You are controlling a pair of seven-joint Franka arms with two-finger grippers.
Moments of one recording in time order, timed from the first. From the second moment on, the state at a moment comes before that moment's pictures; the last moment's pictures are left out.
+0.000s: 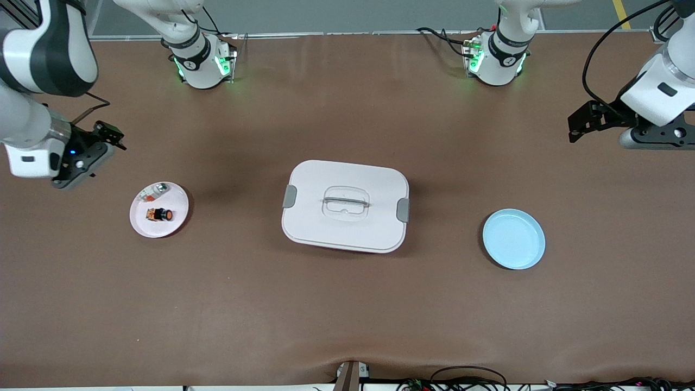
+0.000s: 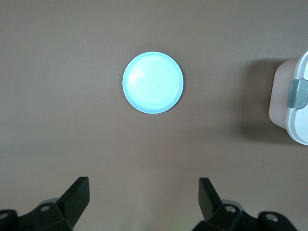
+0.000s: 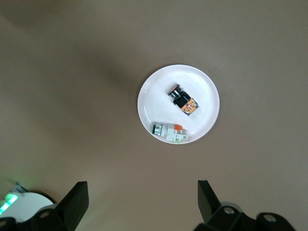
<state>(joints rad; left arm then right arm) 0.01 -0.04 -0.14 -1.61 0.03 1.57 -0.06 -0.12 -0.04 0.07 -1.94 -0.06 1.74 -0.74</state>
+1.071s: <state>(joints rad) 0.01 -0.03 -0.14 -1.58 0.03 1.57 -0.06 -0.12 -0.01 0.07 -1.61 0.02 1.61 0.01</state>
